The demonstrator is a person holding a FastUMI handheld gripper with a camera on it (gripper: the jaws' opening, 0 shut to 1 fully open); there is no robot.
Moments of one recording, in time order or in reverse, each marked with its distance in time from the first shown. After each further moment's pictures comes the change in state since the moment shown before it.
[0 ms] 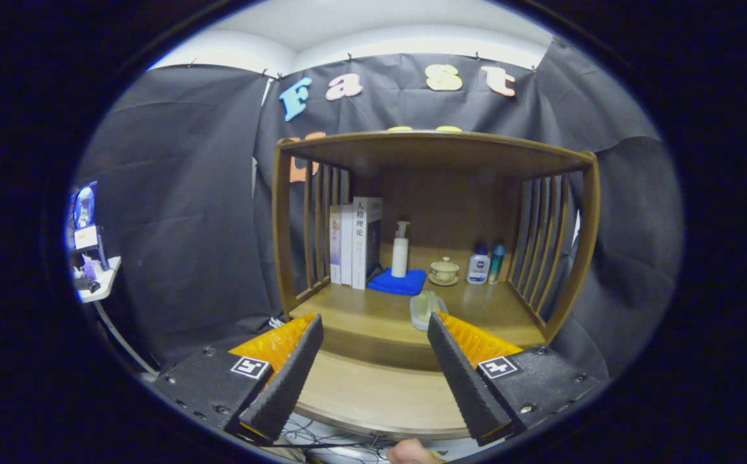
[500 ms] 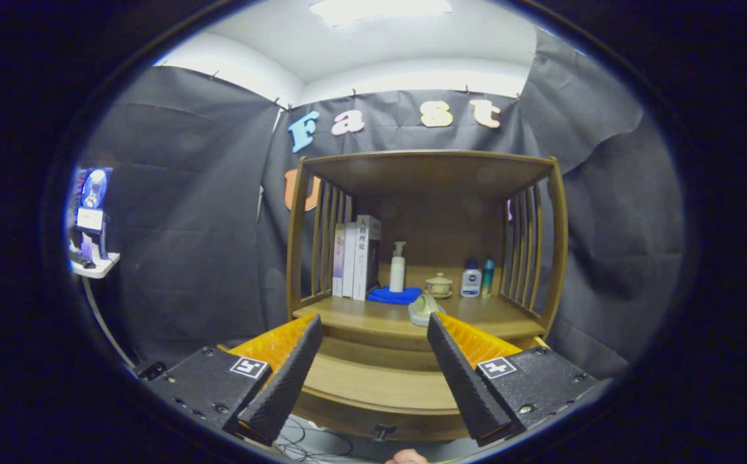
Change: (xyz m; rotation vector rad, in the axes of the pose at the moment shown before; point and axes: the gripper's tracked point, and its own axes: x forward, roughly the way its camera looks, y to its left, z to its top) arm -0.032 -0.004 -0.069 -0.023 -0.229 -0.040
